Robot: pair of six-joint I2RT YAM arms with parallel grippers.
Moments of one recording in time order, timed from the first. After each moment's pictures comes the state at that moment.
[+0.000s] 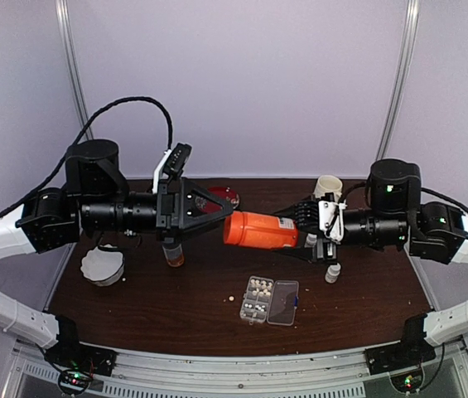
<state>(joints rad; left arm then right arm) -1.13 1.14 1.17 -0.22 0.27 -0.92 1.09 1.03 1.04 -0.26 -0.24 -0.64</state>
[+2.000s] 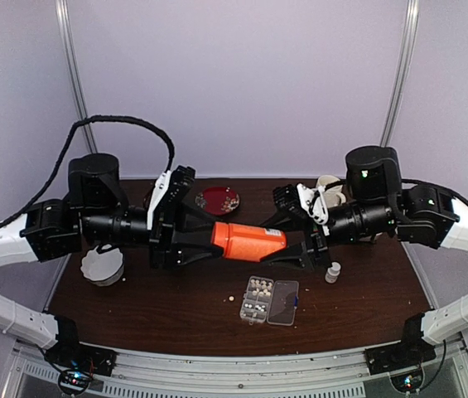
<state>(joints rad) -1.11 1.10 1.05 -0.15 0.41 0.05 1.09 1.16 1.19 -0.41 -0.41 -0.39</state>
